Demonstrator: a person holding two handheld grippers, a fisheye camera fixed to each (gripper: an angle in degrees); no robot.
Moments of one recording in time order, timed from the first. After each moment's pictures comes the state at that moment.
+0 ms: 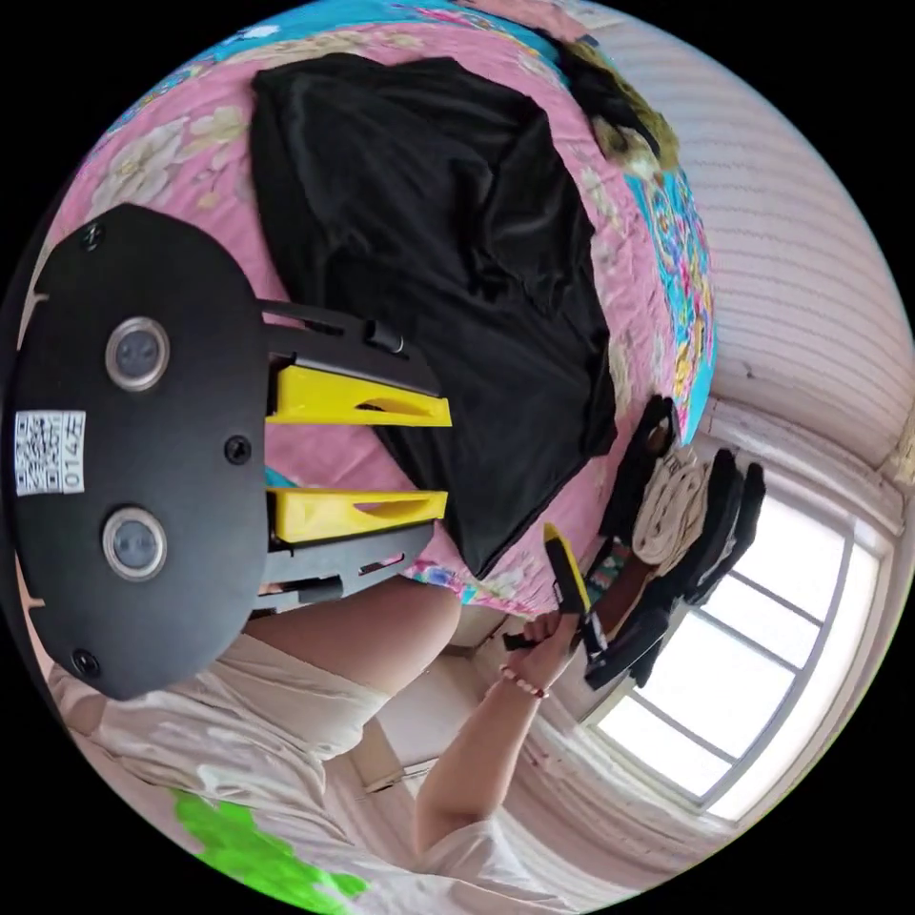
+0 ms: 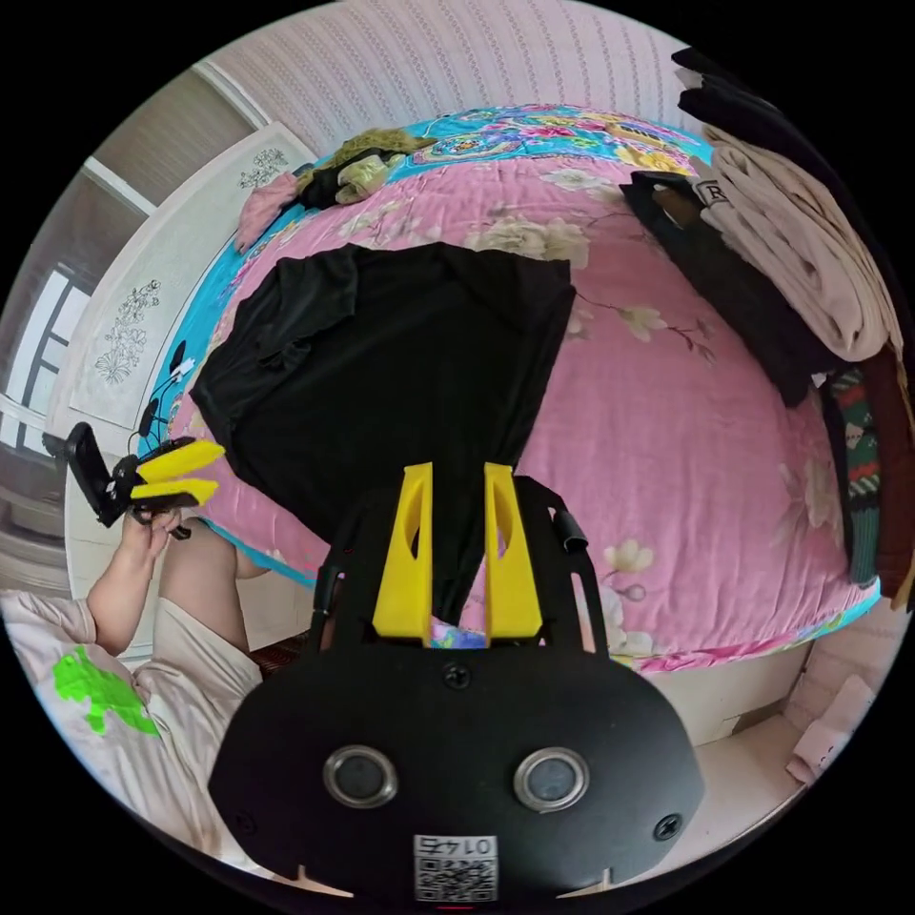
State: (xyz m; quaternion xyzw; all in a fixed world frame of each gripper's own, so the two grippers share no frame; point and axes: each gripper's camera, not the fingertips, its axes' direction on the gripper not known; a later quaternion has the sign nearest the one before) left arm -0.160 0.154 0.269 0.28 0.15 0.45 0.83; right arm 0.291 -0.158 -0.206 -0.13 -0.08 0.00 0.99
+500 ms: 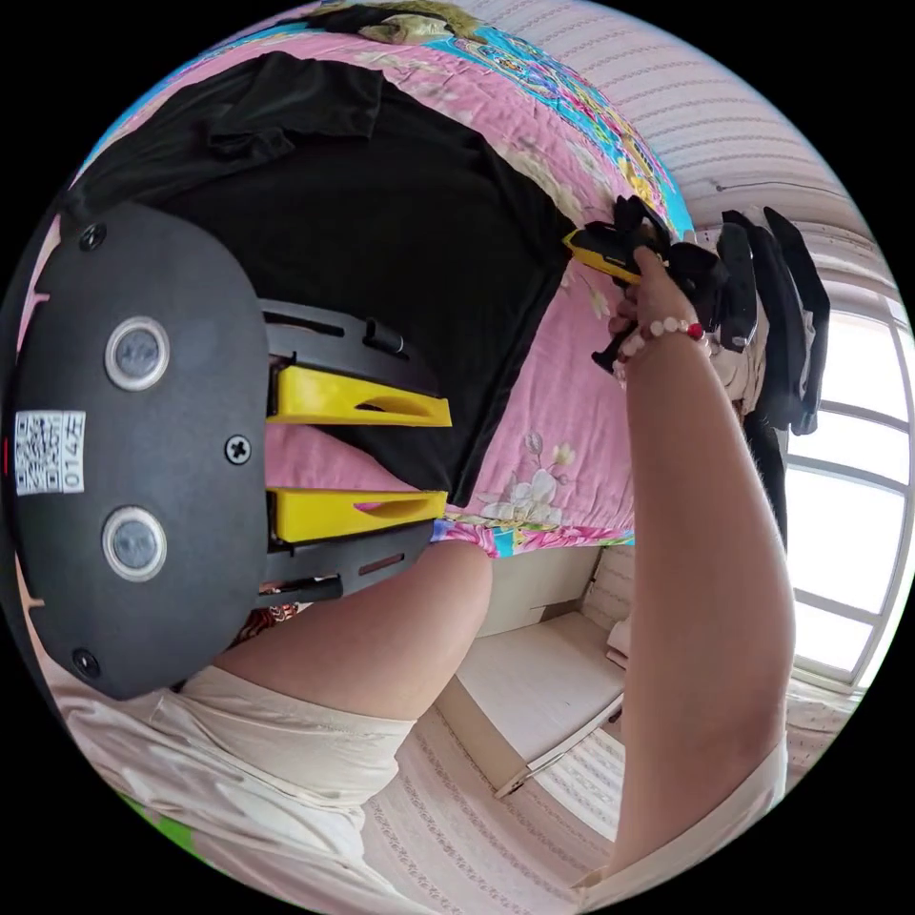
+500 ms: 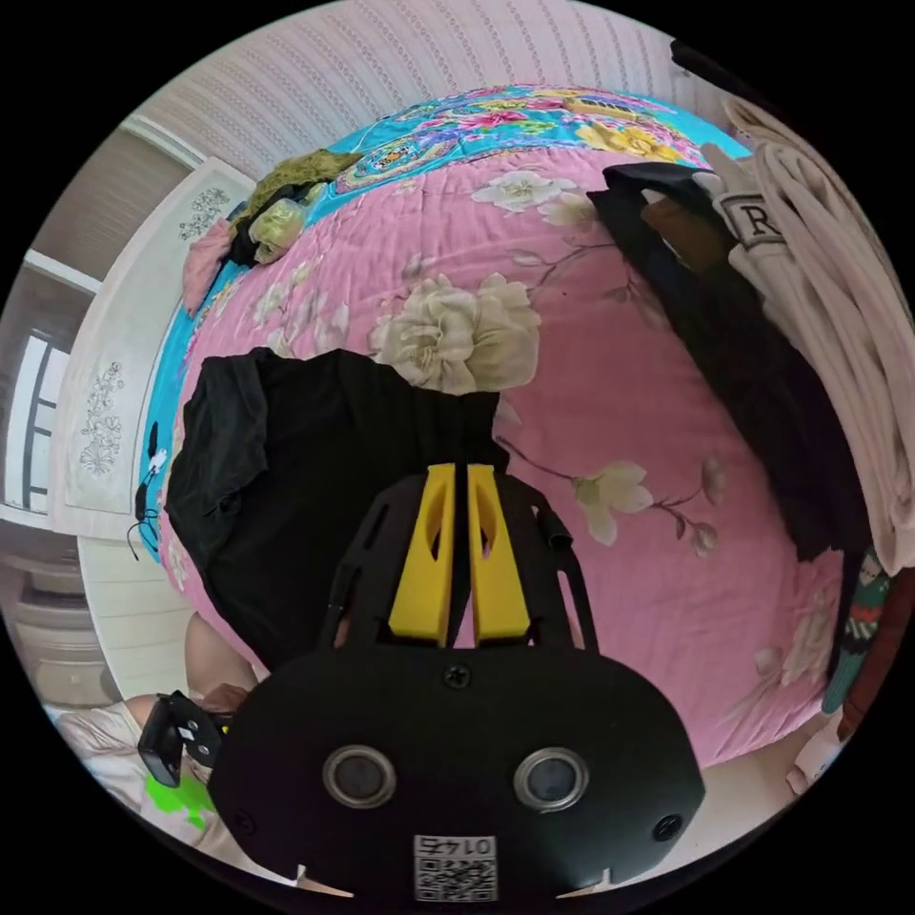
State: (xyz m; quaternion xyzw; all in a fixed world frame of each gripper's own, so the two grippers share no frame) left arm 0.057 0.204 0.399 0.22 0.08 0.64 0.74; right arm 0.404 -0.309 -0.146 -0.14 -0.09 0.06 0.98
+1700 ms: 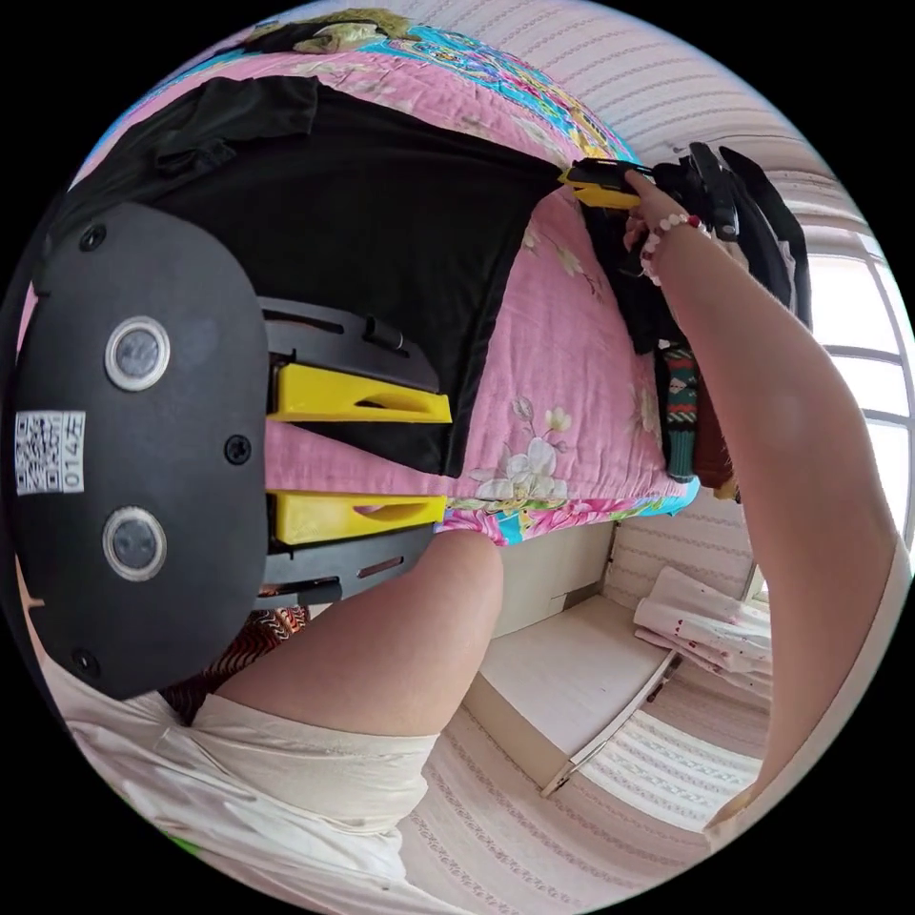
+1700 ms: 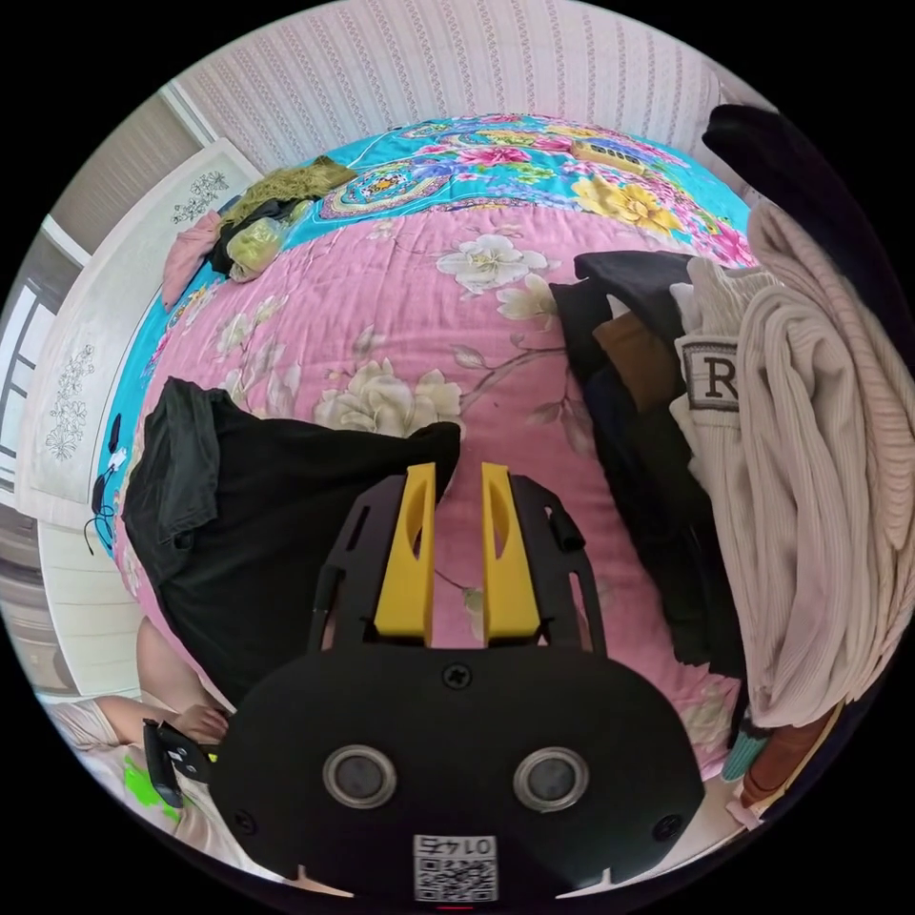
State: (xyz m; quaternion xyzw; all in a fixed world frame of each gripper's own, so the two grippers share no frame) left arm 0.152 0.291 0.447 0.23 0.07 0.68 0.69; right arm 0.419 -0.425 -0.124 -0.13 -0.02 -0.01 0.99
